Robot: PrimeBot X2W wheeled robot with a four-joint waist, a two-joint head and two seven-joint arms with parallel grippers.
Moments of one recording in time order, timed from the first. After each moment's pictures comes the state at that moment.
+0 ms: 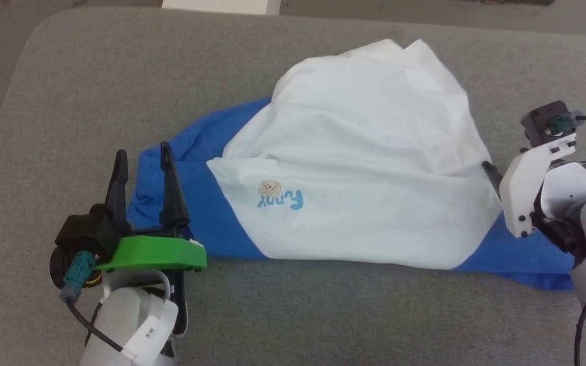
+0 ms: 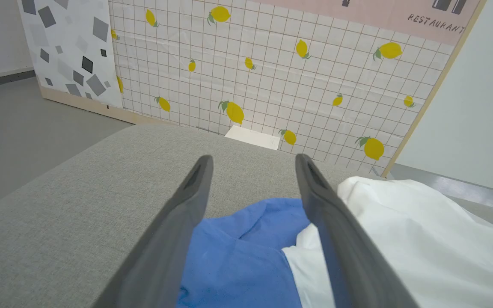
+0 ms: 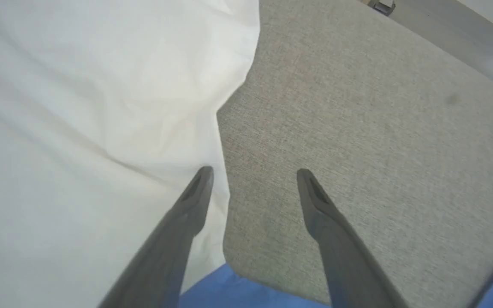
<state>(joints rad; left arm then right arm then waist) -0.21 0.09 -0.13 0.01 -0.33 0.15 -0.26 -0.52 -0.36 0.17 0.29 0.21 0.13 0.63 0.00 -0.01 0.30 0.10</state>
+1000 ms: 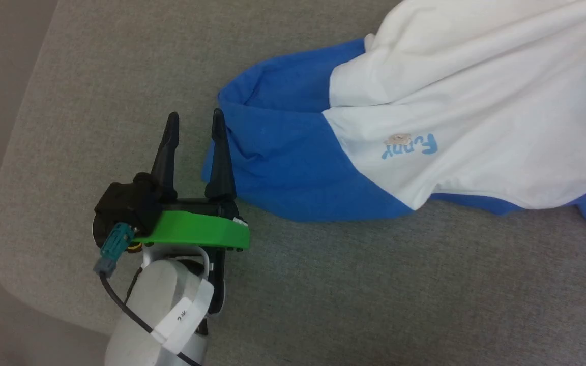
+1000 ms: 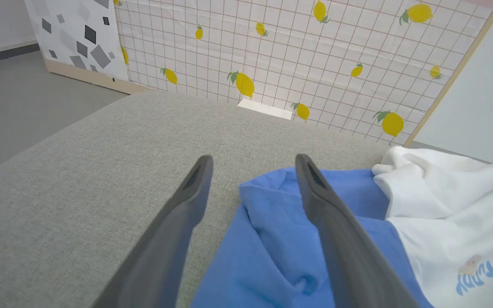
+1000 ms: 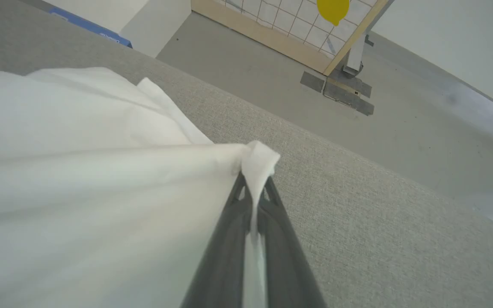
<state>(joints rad) -0.31 0.05 -0.24 0.00 -0.36 0.13 -0.26 -0.94 -0.51 0.08 0.48 0.18 0.13 0.62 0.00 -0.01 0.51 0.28</state>
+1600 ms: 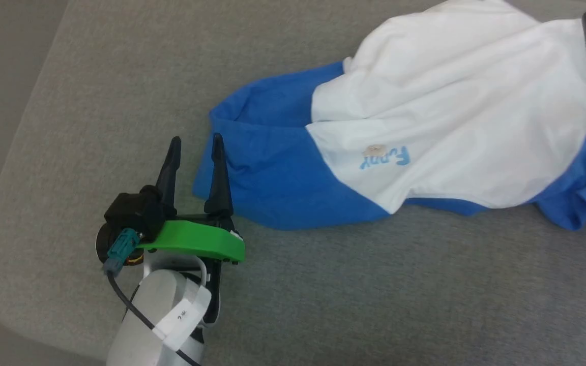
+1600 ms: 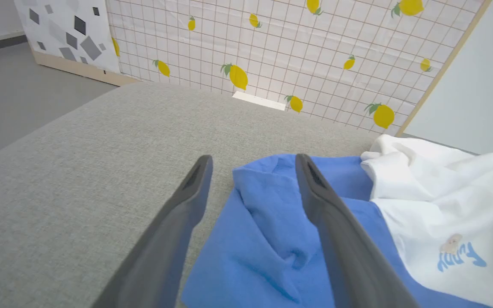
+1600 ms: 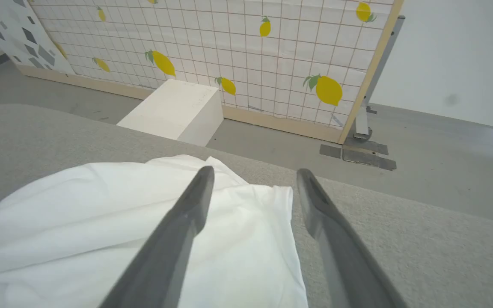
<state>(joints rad) -0.30 0.05 -0.22 0.11 -0.36 0.10 -0.26 -0.72 -0.39 -0.05 0.32 0.28 0.13 0.29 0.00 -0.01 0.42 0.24</state>
